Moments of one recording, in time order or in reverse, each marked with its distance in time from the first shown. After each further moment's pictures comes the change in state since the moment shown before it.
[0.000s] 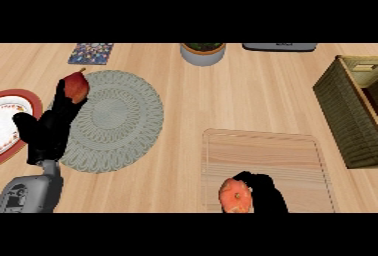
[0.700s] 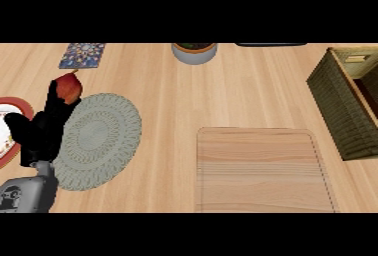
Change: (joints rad) left arm 0.009 0.011 0.024 -0.006 0.001 0.013 0.010; right arm 0.306 -0.508 0.156 -0.362 -0.414 0.090 -0.825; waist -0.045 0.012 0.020
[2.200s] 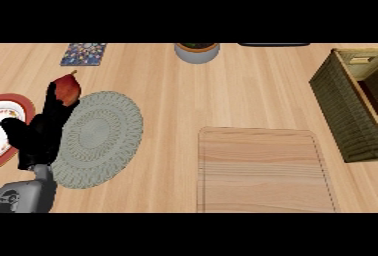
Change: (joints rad) left arm 0.022 -0.004 0.003 -0.024 -0.003 -0.011 -0.011; right arm 0.143 -0.449 -1.256 -0.261 -1.149 0.206 0.082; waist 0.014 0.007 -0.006
